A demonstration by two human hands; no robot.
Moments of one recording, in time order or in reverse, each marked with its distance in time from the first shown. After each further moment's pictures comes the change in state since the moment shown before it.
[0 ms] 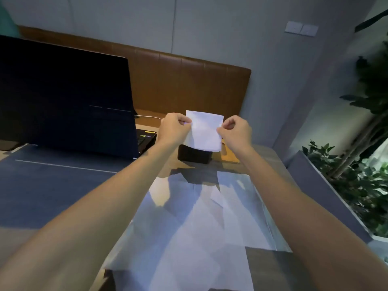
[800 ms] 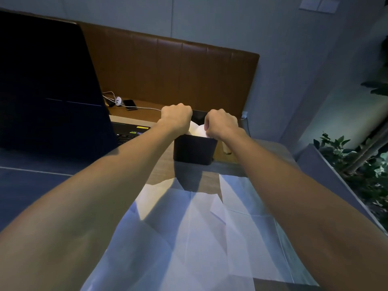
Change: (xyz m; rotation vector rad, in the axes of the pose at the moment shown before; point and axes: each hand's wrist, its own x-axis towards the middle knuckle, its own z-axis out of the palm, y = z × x) left_hand 0.071 -0.004 0.043 0.965 -0.300 0.282; right_hand 0.072 0.015 0.066 -0.798 -0.395 -0.293
